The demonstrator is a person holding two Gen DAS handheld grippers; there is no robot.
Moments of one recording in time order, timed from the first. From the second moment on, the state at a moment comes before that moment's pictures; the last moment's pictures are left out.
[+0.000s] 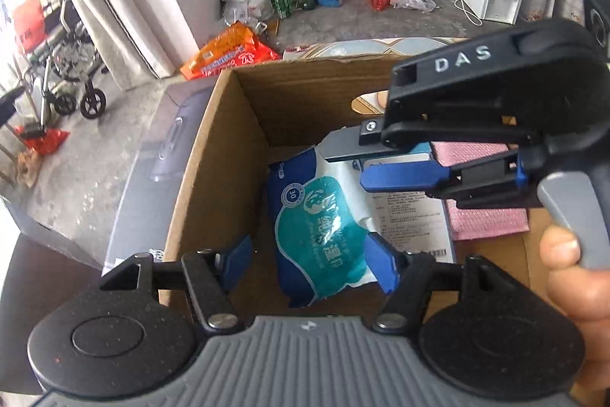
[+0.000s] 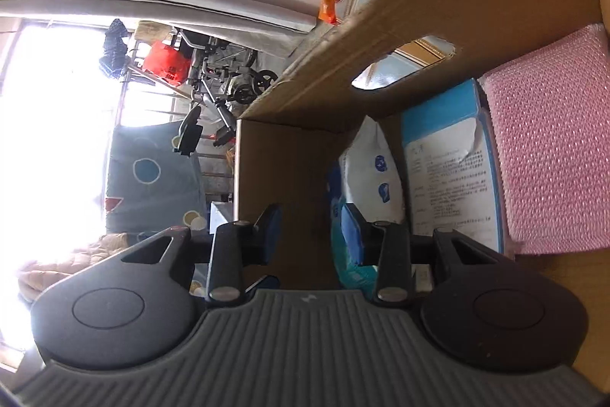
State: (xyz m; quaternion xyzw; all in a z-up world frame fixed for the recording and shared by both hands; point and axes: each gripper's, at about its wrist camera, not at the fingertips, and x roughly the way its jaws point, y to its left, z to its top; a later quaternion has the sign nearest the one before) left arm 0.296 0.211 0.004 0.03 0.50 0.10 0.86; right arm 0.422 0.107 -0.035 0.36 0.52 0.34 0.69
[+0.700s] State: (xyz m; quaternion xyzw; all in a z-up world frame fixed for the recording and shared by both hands) left arm 0.176 0.233 0.051 -0.08 0.43 0.09 0.89; right arm 0.409 0.117 -0.057 0.31 0.56 0.30 0.71
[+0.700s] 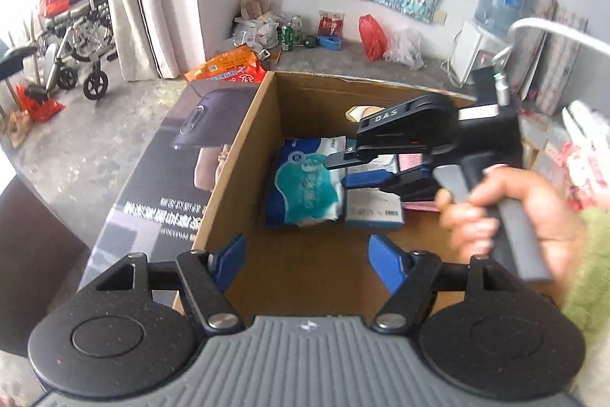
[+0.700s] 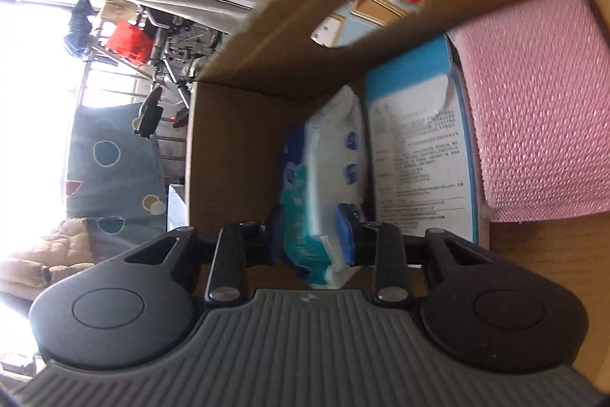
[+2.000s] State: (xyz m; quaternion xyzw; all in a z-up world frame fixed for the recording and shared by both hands) left arm 0.014 -0.021 -0.007 -0.06 0.27 -0.24 0.93; right arm 0.111 -0.307 0.011 0.20 0.32 0.25 0.89
